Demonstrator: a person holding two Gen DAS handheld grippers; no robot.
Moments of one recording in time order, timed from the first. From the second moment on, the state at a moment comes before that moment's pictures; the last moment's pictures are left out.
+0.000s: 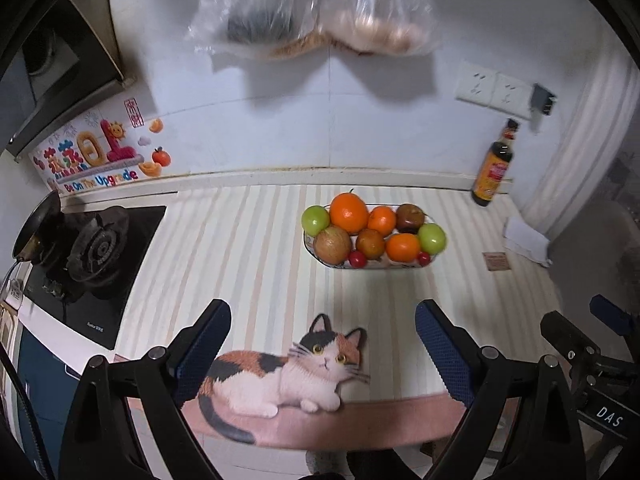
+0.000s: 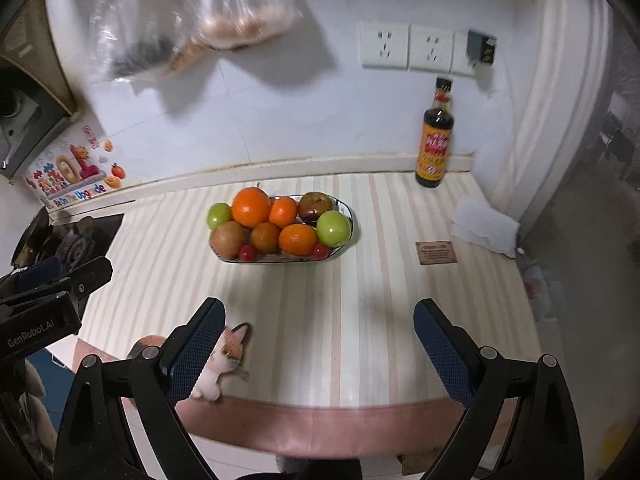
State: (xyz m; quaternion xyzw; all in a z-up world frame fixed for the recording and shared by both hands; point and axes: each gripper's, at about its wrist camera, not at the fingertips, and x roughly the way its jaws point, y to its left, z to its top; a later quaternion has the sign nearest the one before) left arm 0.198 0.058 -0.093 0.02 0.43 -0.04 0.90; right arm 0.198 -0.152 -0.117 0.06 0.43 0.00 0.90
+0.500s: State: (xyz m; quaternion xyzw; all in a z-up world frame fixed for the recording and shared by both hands) left arm 0.111 0.067 -0.044 0.00 0.40 -0.05 0.92; right arm 0.082 -0.137 -0.035 0.06 0.37 0.01 0.93
